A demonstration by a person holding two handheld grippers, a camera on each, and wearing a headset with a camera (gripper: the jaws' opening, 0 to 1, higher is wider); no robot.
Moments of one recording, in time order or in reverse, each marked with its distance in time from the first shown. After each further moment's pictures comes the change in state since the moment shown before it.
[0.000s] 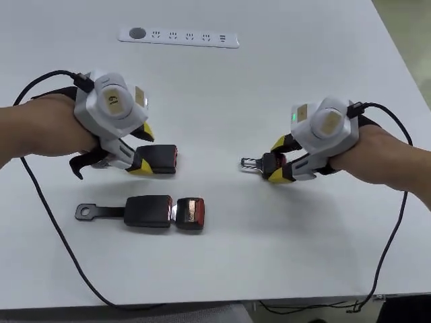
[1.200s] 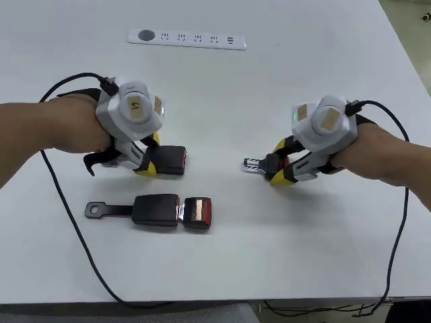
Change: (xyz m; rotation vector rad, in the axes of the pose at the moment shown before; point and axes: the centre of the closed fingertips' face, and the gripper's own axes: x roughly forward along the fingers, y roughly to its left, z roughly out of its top) left arm 0.011 -0.007 -0.013 0.062 0.090 -0.058; right arm 0.012 0.007 0.012 0.013 -0.026 0.057
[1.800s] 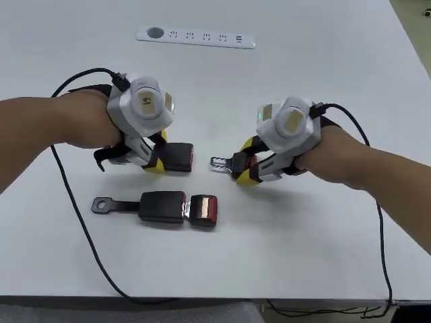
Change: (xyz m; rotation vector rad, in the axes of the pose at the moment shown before) left arm 0.002 0.001 -0.001 -0.017 0.004 0.004; right arm 0.037 0.016 0.069 -0.041 -0.084 0.007
